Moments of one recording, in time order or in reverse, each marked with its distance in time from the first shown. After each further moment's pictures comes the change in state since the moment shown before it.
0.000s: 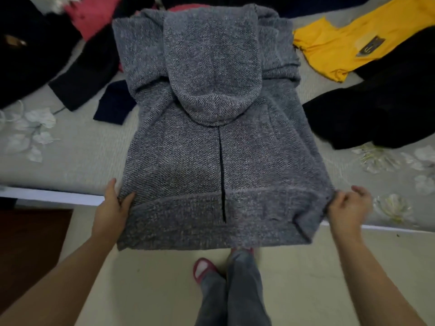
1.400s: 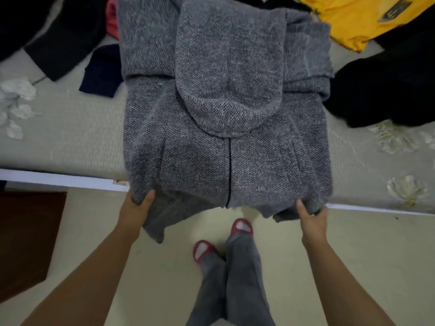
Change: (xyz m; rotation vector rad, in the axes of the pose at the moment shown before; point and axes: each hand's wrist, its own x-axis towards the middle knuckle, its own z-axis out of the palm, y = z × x) left_hand 0.000 -0.044 0.066 -0.531 -0.136 -0.255; right_hand -0.080 0.014 0.045 0.600 -0.287 0.647
